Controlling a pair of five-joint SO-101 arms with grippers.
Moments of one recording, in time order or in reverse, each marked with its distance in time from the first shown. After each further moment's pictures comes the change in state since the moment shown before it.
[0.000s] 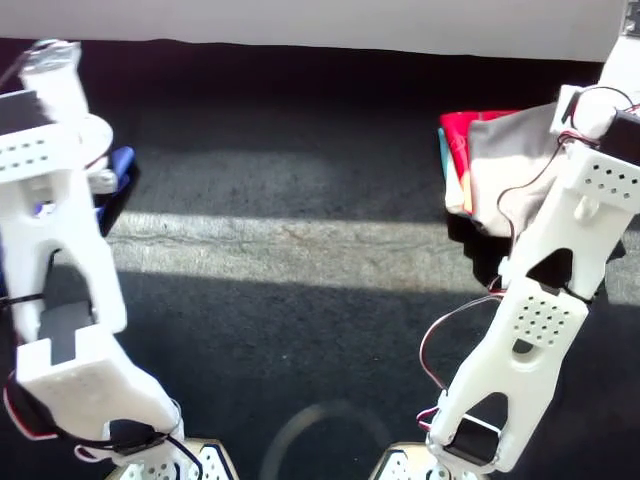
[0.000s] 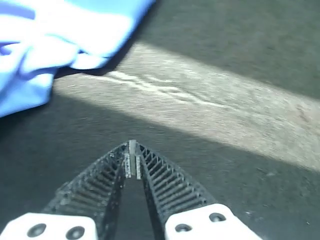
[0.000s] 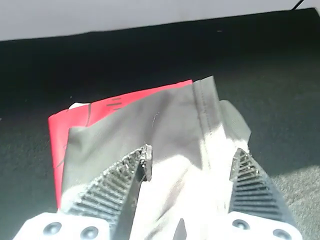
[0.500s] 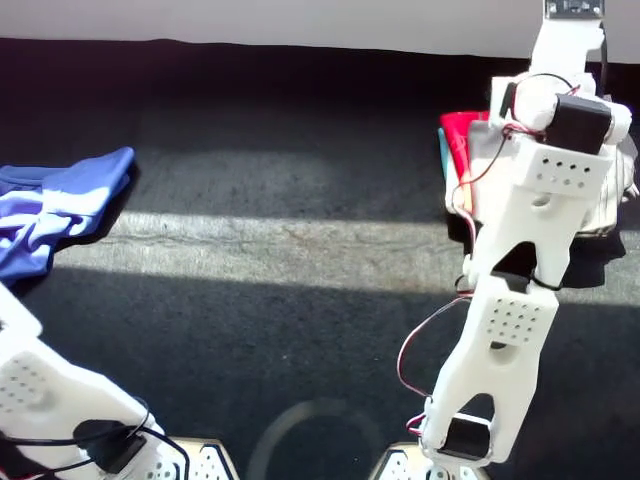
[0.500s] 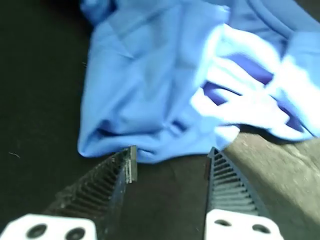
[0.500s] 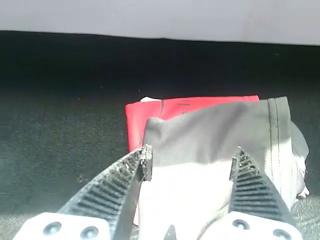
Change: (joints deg) left arm -30.0 13.1 0.1 -22.9 -12.7; right arm -11.4 -8.4 0.3 5.5 0.0
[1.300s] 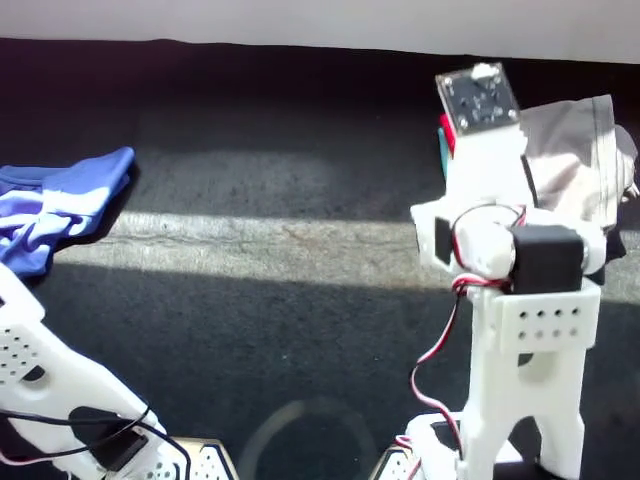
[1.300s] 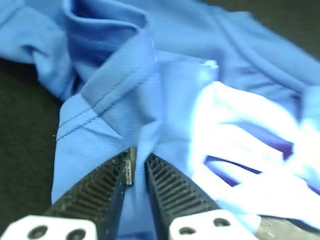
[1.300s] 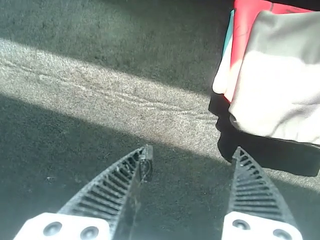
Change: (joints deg) left arm 5.9 10.0 -0.1 -16.1 0.1; right arm -15.9 -72.9 94.9 -6.6 0.0
